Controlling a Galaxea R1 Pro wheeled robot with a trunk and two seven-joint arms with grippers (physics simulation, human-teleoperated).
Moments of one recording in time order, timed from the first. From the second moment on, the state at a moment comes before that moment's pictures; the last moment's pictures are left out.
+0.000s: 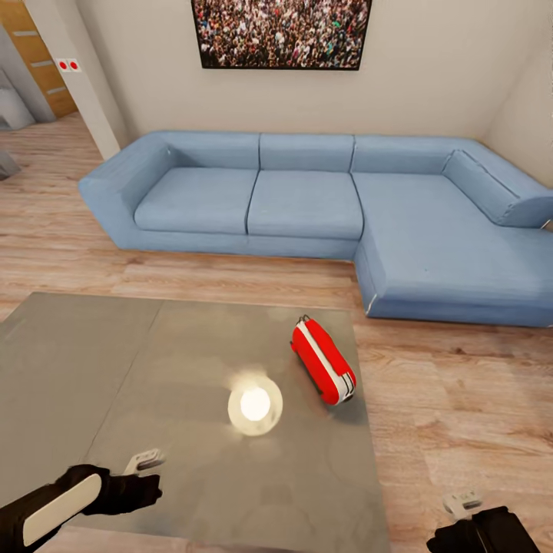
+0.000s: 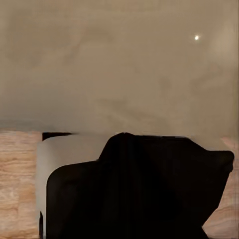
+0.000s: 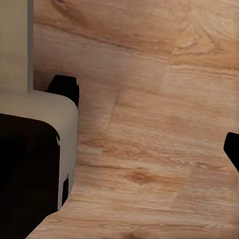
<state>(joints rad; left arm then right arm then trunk) -0.54 0.60 -0.99 -0.93 1.41 0.53 -0.01 -0.23 -0.17 -0.32 -0.96 0.58 0.69 0.58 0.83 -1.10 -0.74</state>
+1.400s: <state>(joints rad) -0.40 0.24 -1.15 -0.05 1.24 0.12 -0.37 -0.23 -0.07 -0.32 -0.28 0.58 0.22 0.20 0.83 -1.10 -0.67</state>
